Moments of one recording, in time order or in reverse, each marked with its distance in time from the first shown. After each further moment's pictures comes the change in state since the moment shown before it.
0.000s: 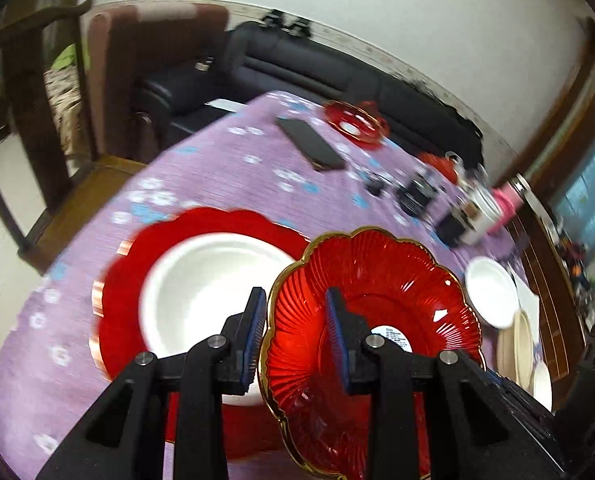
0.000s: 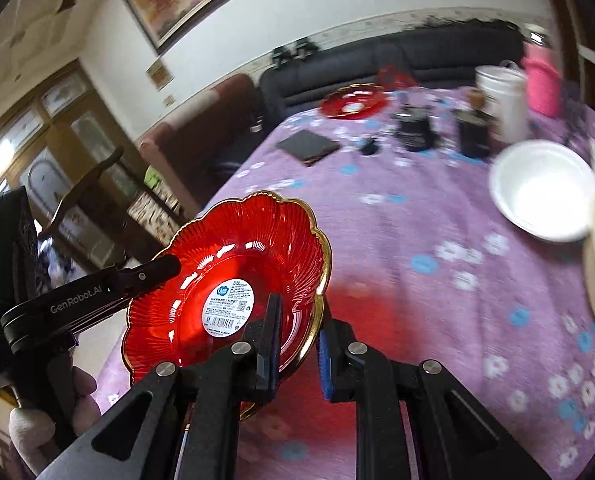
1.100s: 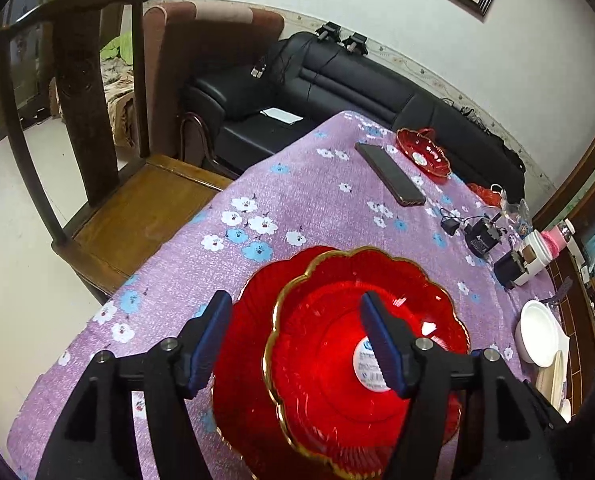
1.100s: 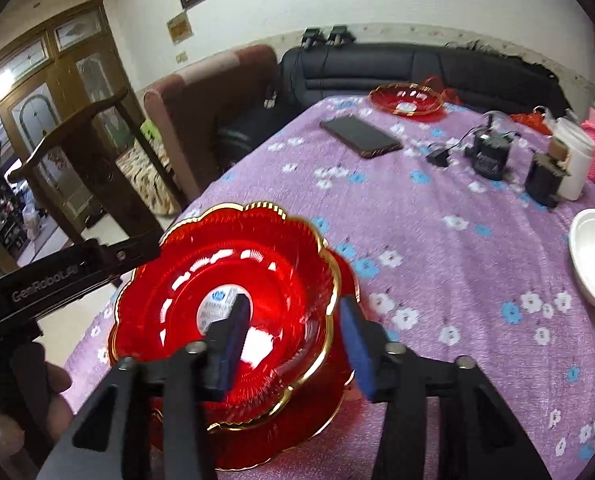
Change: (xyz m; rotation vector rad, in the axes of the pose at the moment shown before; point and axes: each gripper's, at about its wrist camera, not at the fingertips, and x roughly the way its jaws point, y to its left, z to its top) left arm 0.003 0.076 0.019 -0.090 -0.047 0.111; right arm 0.072 0.065 0.007 -0.161 0.014 -0.122
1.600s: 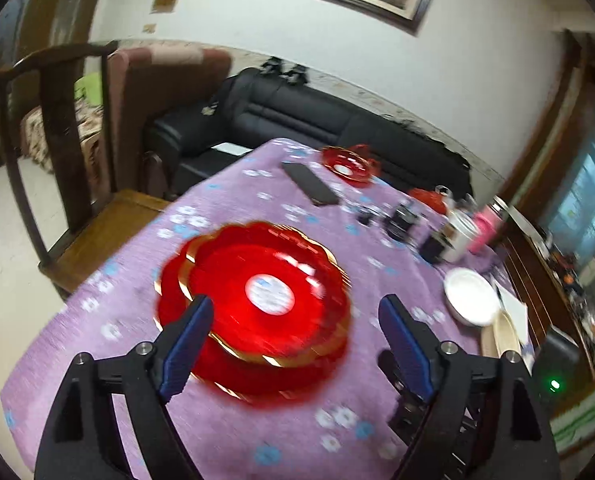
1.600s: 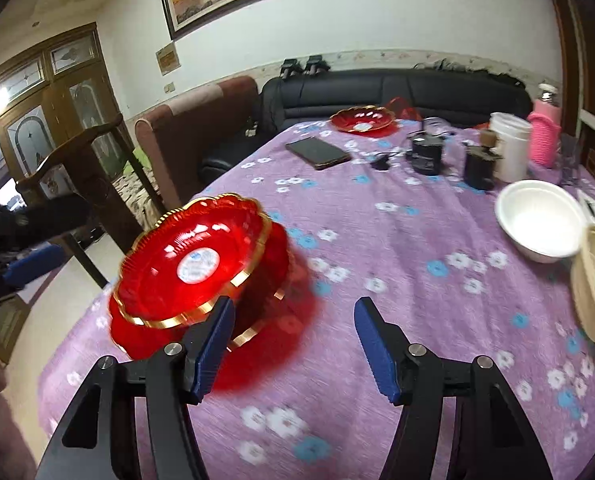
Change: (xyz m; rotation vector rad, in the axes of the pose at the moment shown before) left arm -0.095 -0.064 -0.070 0.127 -0.124 -0.144; right arm -0.070 -0.041 -0.065 0.021 -0.116 -0.069
